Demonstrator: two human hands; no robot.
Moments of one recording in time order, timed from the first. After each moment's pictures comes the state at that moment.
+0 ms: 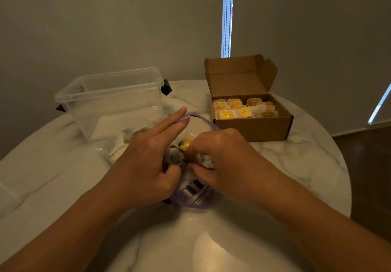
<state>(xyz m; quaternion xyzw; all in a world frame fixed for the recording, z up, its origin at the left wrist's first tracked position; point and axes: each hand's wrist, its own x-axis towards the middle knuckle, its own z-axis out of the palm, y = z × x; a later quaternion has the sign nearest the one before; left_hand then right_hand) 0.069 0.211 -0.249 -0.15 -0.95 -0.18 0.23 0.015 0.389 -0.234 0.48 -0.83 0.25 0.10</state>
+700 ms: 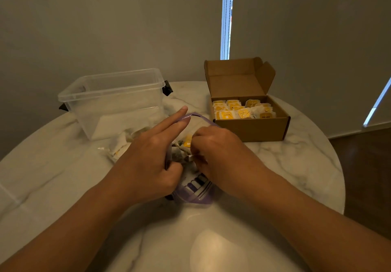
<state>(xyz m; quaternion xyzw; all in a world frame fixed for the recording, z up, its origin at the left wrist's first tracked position) 0.075 0.217 -0.243 -0.15 -0.94 -0.22 0.20 0.008 0.378 -0.244 0.46 -0.86 0.15 0.15</state>
